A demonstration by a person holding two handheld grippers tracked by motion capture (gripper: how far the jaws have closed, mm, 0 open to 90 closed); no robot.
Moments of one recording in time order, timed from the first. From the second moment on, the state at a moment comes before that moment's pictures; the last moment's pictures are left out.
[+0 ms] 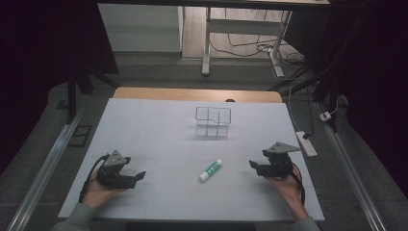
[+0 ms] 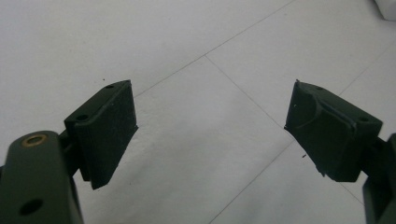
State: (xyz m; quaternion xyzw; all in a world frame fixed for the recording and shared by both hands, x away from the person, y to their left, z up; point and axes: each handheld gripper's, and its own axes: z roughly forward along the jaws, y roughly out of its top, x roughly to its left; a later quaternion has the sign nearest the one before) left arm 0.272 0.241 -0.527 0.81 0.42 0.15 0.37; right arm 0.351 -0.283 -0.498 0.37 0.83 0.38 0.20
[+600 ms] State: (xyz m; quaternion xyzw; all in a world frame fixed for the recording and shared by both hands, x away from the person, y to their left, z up) left arm 0.271 0.241 -0.527 0.82 0.42 0.15 0.37; right arm 0.393 -0.258 -0.493 0.39 0.81 0.39 0.20
